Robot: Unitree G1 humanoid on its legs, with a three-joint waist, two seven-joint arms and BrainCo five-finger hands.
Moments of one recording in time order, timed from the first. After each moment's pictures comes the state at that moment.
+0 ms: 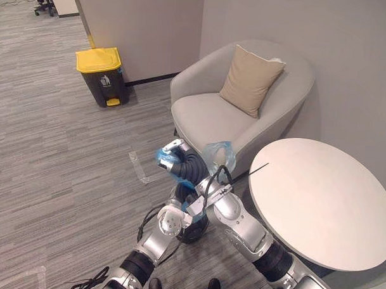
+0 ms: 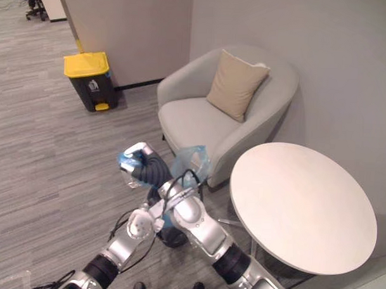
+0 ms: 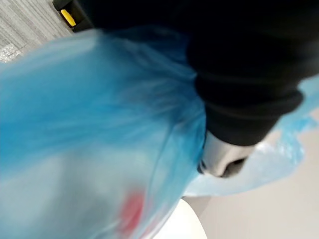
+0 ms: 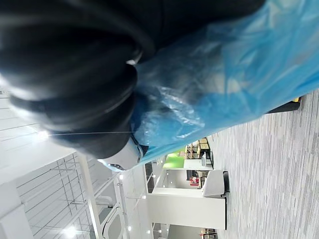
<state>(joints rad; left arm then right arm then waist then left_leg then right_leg) -0.20 0.09 -0.45 0.46 0.21 -0.09 0.31 -0.37 -0.15 0.68 -0.14 0.32 -0.11 -0.08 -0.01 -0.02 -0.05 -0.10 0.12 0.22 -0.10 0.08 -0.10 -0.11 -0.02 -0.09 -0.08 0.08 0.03</state>
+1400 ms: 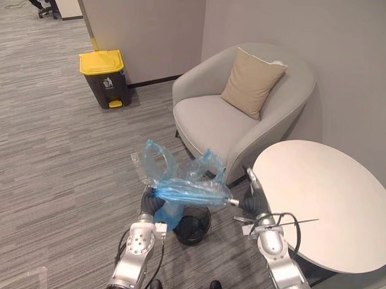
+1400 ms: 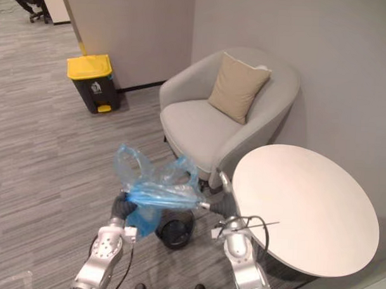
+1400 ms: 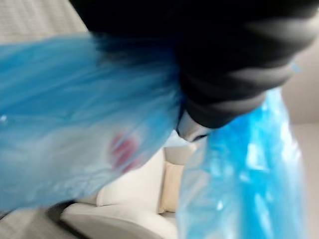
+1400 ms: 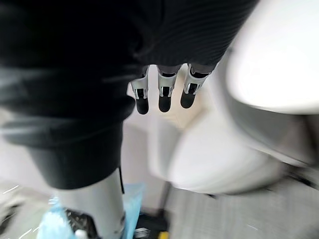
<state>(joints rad) 0.13 0.07 -0.15 0.24 0.00 -0.10 0.19 0.12 -0.07 0.10 0.24 -0.22 -0.15 -0.15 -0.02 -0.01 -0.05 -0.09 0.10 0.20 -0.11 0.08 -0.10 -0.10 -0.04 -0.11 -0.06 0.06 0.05</state>
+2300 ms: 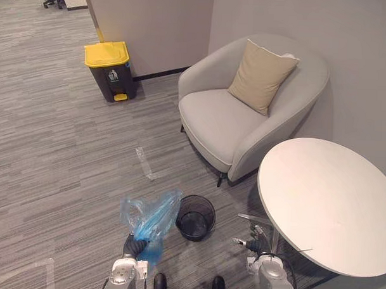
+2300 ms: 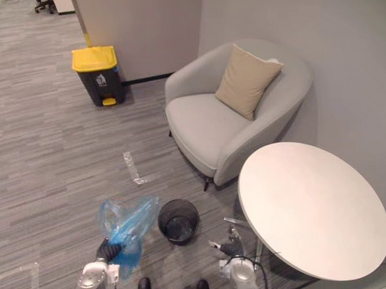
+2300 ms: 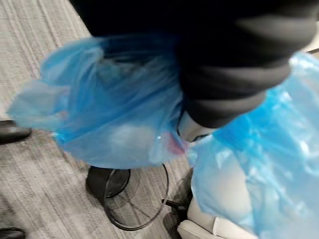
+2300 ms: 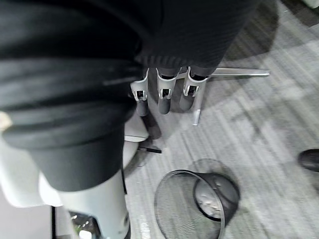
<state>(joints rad) 0.17 0.09 0.01 0.65 -0.04 -0.07 0.11 0.04 -0.05 -0.05 0.77 -0.04 -0.07 -0.09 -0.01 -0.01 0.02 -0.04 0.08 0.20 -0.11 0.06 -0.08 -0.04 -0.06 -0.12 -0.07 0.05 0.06</state>
